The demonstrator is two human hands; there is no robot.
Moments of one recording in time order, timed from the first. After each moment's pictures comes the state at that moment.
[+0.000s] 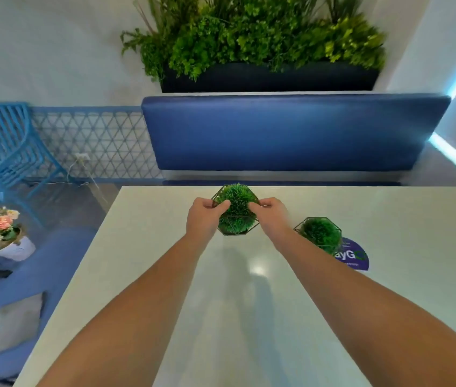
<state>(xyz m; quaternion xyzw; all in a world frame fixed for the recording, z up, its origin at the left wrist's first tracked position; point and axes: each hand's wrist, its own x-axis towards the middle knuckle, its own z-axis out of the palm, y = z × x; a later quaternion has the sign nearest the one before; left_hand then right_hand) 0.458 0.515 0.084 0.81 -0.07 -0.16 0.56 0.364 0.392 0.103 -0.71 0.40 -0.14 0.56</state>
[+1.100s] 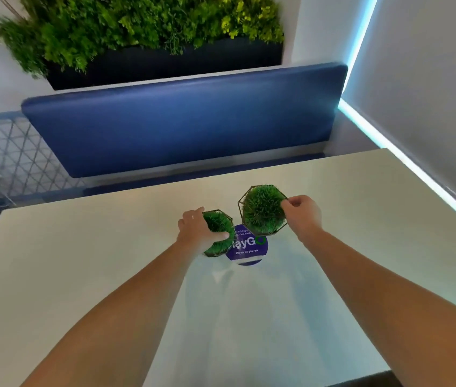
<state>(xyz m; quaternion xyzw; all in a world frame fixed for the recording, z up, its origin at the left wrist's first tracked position) 0.320 0.307 0.043 0.92 -0.26 -0.23 0.19 0.158 0.146 0.072 -0.67 0.55 -0.21 0.45</state>
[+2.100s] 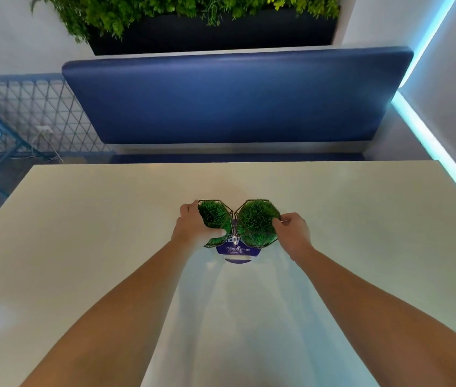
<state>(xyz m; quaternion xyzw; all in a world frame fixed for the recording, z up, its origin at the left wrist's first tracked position) 0.294 0.283 0.019 0.94 -0.17 -0.21 0.22 0.155 0.106 0.006 -0.72 0.46 -0.08 0.51</state>
